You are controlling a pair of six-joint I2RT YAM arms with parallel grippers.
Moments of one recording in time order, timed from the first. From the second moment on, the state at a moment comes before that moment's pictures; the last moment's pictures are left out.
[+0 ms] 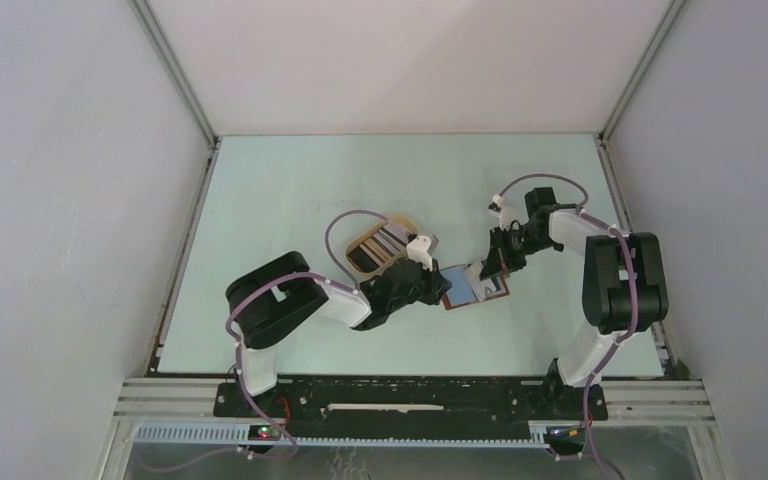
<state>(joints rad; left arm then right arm) -1.00 1.87 0.75 0.75 -0.10 -0.59 0.05 1.74 1.03 -0.66 -0.73 -0.17</state>
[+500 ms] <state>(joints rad) -1.00 1.91 0.79 0.65 -0.16 -0.68 0.03 1.78 1.04 -0.66 -0.74 -0.13</state>
